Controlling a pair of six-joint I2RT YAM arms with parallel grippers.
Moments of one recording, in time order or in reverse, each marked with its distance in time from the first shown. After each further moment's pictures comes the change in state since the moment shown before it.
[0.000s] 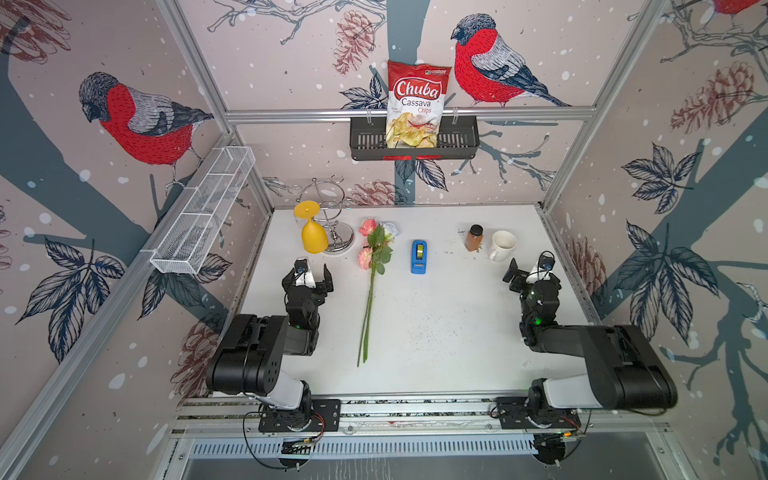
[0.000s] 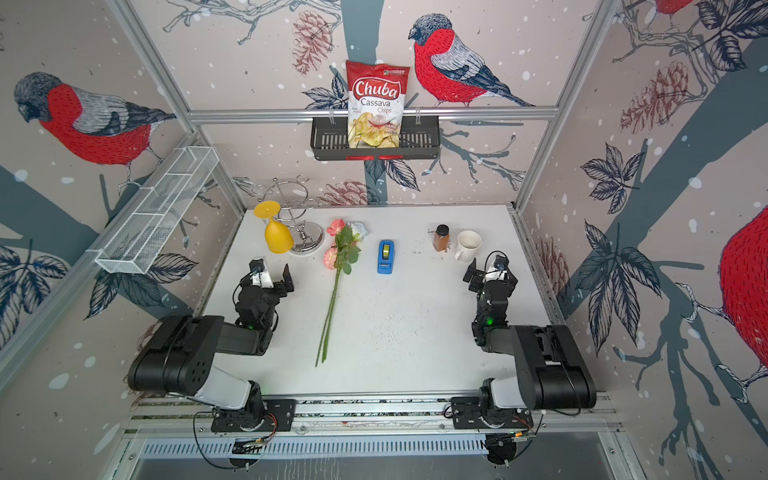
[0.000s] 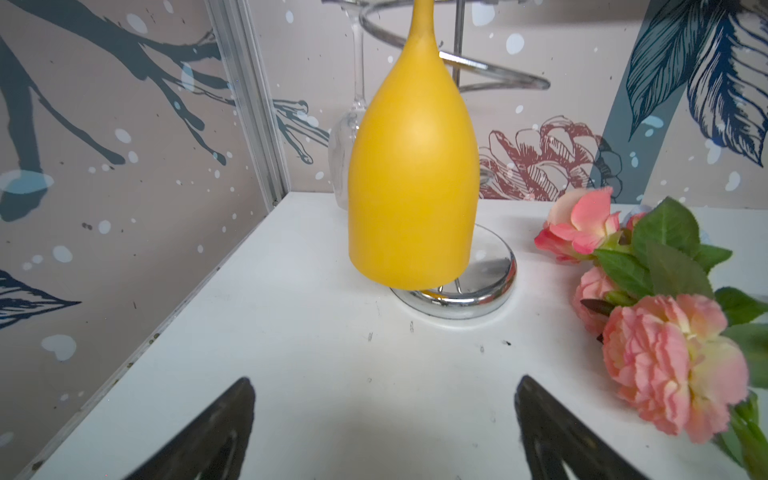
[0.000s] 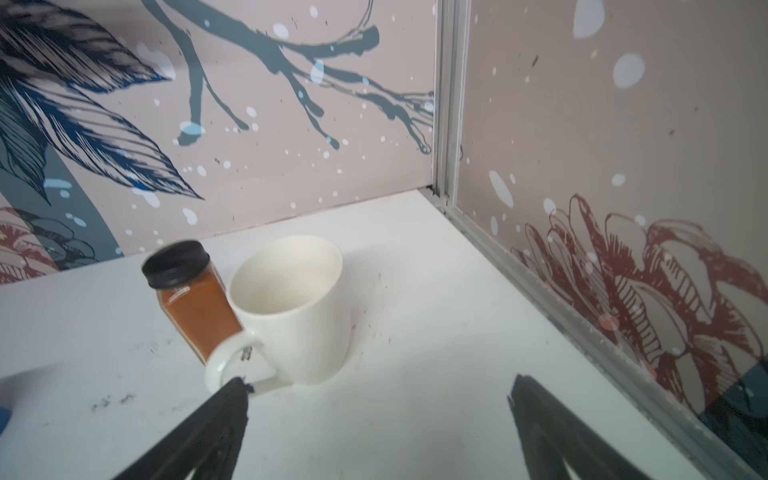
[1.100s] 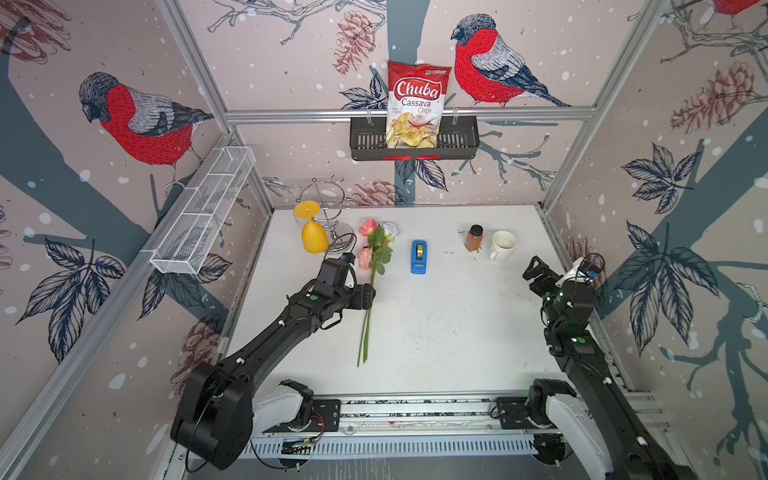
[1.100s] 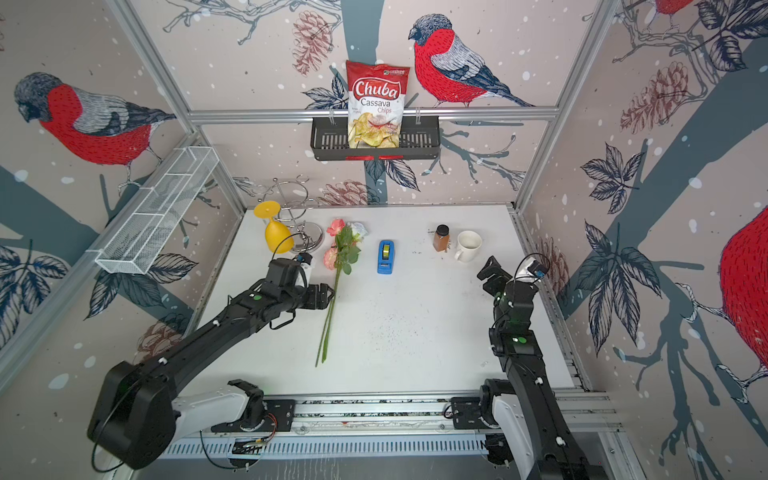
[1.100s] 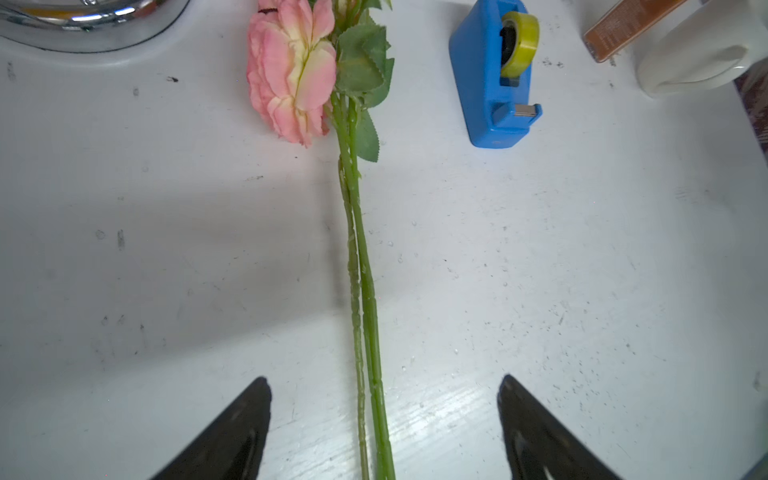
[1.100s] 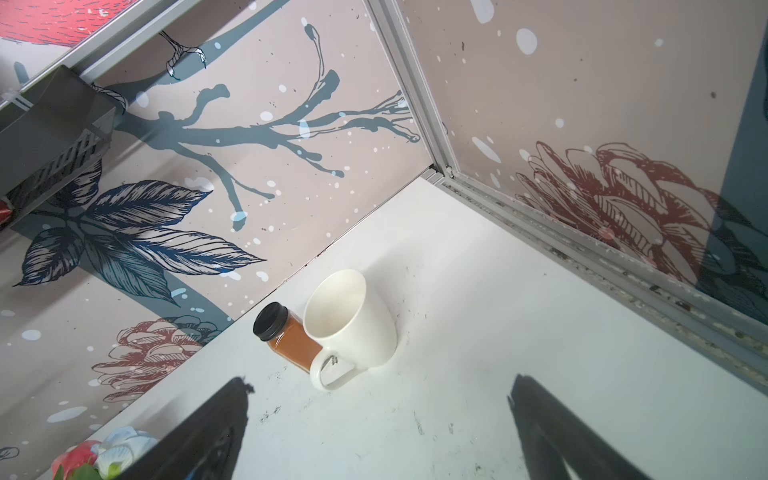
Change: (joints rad) left arm -0.334 -0.222 0.498 -1.472 0.368 -0.301; right arm -0.122 -0.628 0.087 -0.829 -0.161 0.440
